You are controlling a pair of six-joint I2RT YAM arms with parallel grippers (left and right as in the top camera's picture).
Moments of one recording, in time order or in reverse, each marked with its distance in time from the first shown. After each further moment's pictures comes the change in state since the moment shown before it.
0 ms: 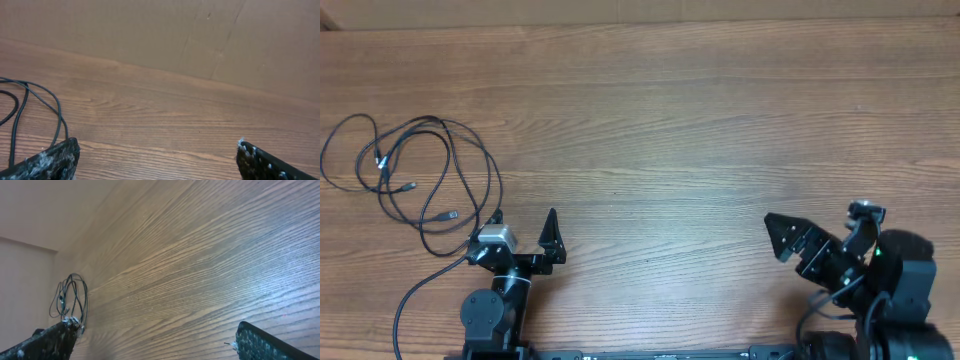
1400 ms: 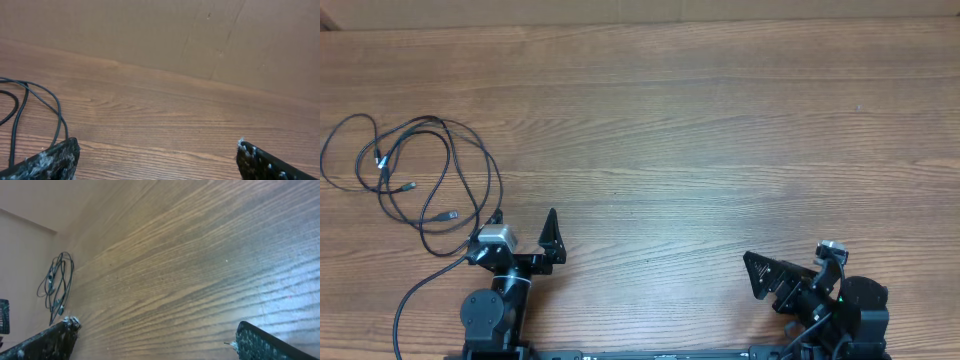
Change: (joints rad) left arm 0.000 0.000 0.000 0.000 0.000 0.000; right arm 0.085 -0.467 -0.413 0.042 0.000 0.000
